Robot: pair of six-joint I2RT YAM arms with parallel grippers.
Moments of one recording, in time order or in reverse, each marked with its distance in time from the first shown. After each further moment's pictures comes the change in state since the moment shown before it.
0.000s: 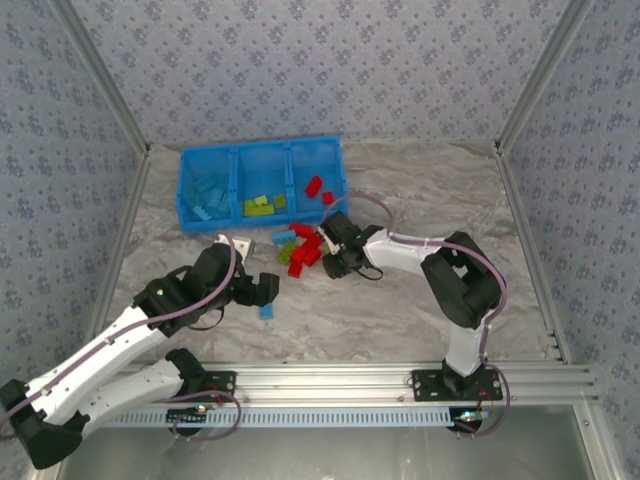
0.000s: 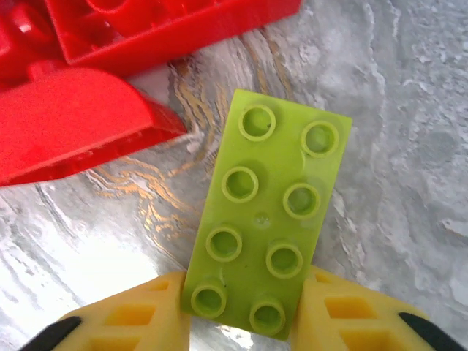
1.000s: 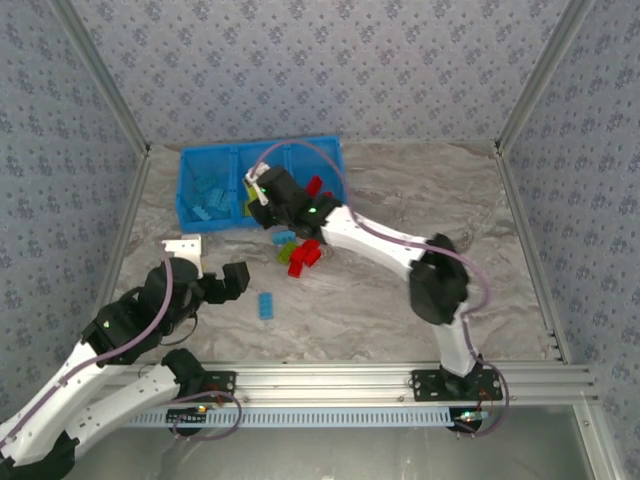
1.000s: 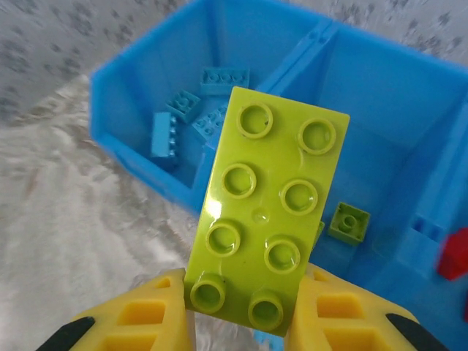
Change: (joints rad) left arm 0.000 -0.246 0.064 -0.106 -0.196 -0.132; right arm 0.179 0.243 0.729 0.068 0.128 -0.094
